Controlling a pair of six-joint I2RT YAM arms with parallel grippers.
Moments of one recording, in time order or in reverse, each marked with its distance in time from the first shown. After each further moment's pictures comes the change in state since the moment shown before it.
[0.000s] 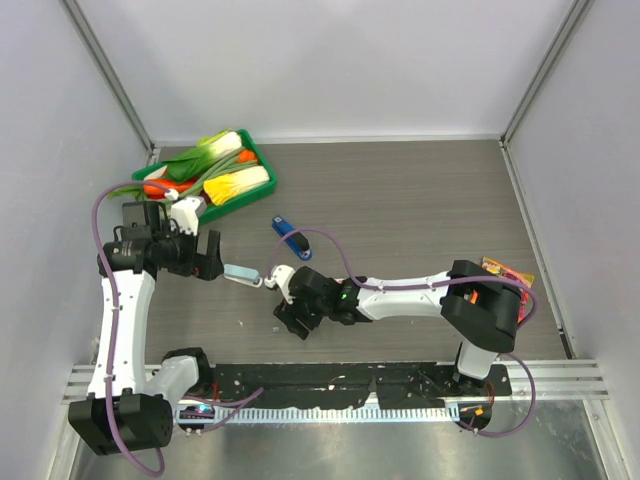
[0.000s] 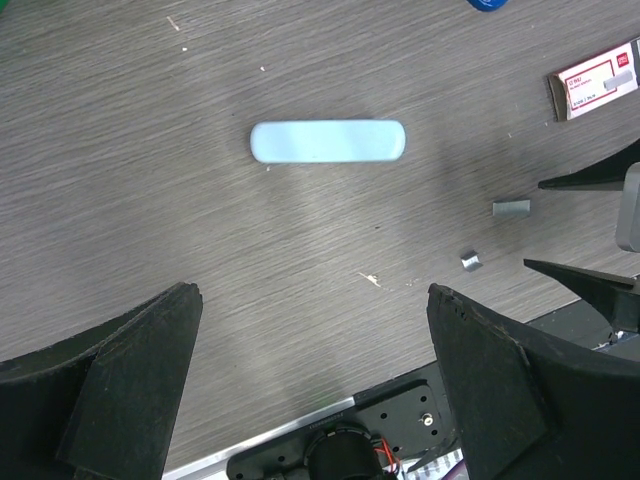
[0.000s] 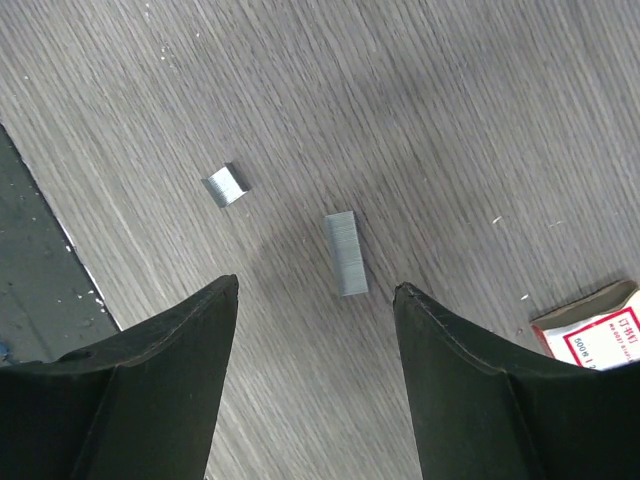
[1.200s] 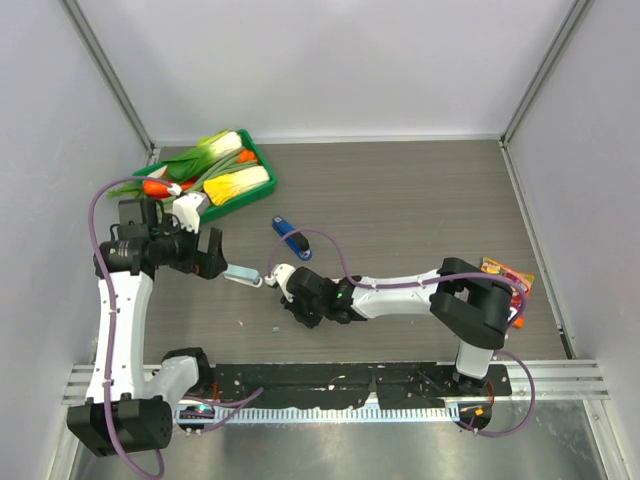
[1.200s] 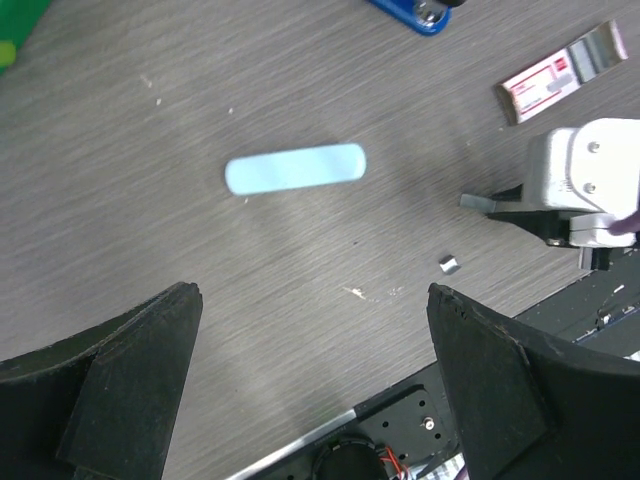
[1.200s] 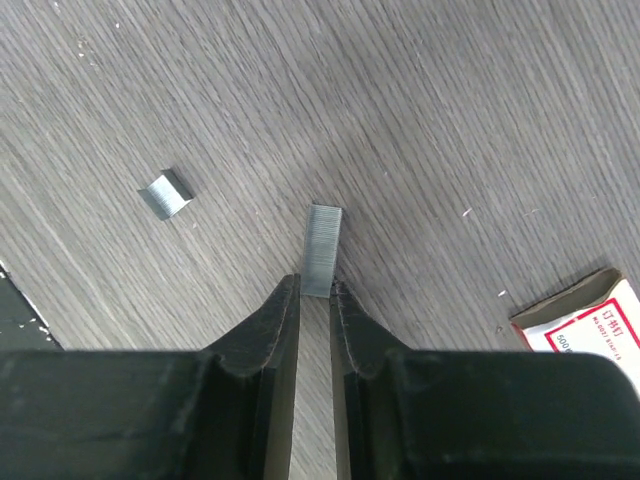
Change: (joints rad) left arm -0.006 -0.010 0.034 -0.016 0.080 0.049; right arm -0.006 0.059 0.021 -0.011 0.072 0.003
